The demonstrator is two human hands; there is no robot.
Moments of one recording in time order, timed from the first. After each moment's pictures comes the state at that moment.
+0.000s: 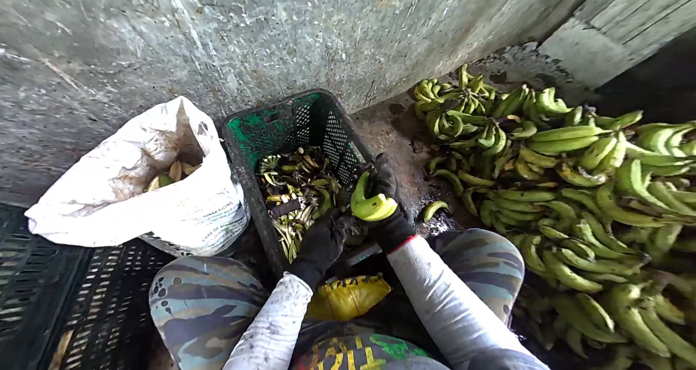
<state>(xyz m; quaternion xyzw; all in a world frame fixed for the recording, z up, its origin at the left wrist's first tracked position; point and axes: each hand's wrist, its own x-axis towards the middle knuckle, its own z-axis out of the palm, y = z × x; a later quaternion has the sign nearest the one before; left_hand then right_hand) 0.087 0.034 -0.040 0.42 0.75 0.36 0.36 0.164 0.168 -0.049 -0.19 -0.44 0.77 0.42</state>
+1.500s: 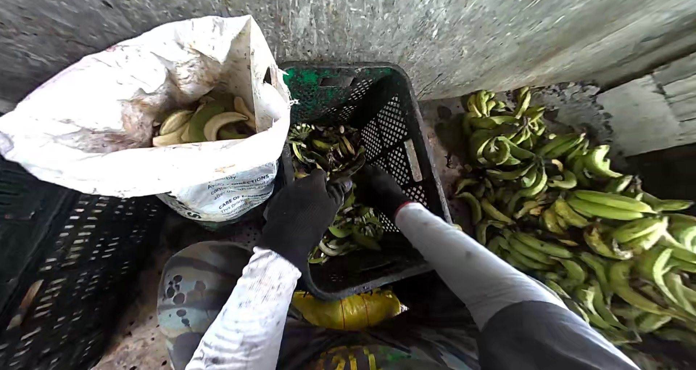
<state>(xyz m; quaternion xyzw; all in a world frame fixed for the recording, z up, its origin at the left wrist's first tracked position) -0.037 0.009 0.021 0.30 0.88 0.14 0.34 0.062 0.222 -0.120 -0.30 -0.92 0.12 -0.21</state>
